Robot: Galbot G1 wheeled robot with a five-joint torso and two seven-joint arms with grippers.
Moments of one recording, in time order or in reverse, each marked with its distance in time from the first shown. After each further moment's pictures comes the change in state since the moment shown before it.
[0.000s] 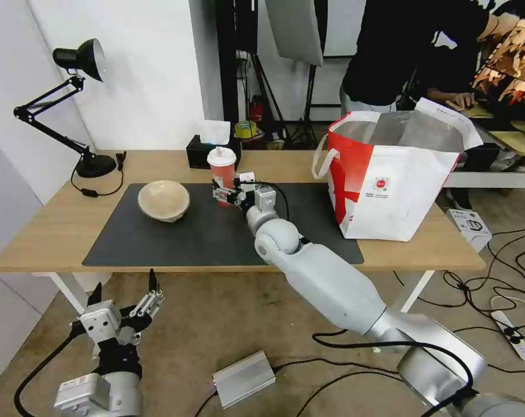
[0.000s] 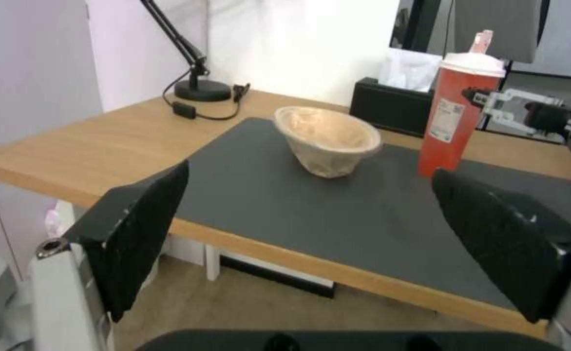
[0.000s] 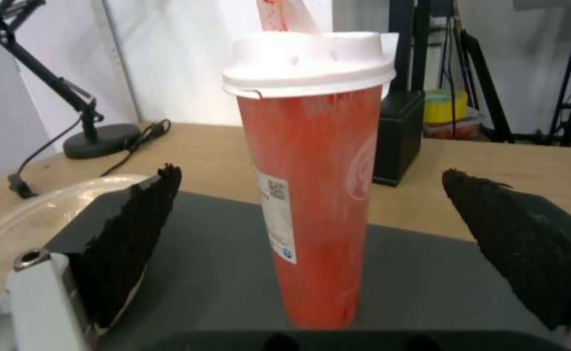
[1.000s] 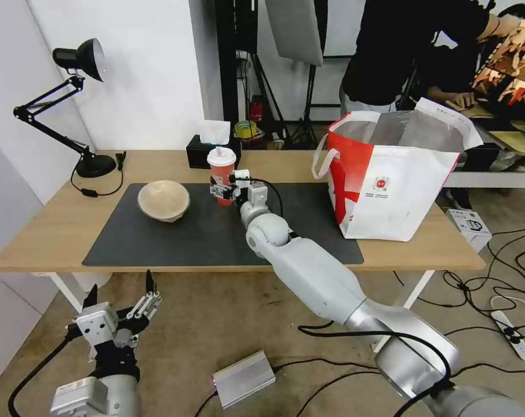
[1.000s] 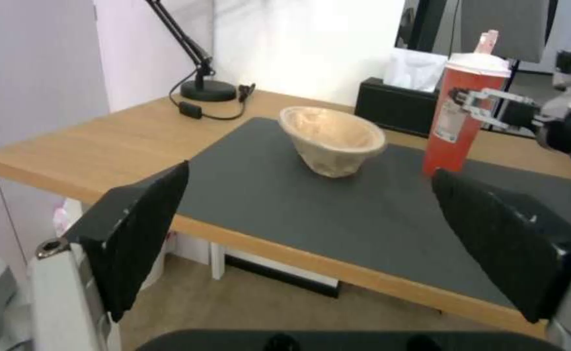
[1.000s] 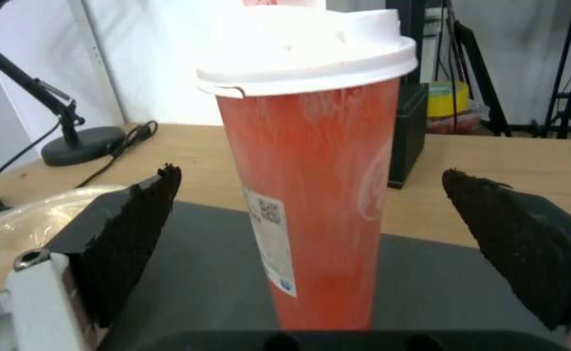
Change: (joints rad) left arm 0.014 -0.021 0.012 -0.006 0.025 -0.002 -0.001; right arm 0.044 0.108 0.048 -0.174 -0.035 0.024 -0.041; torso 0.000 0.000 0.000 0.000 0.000
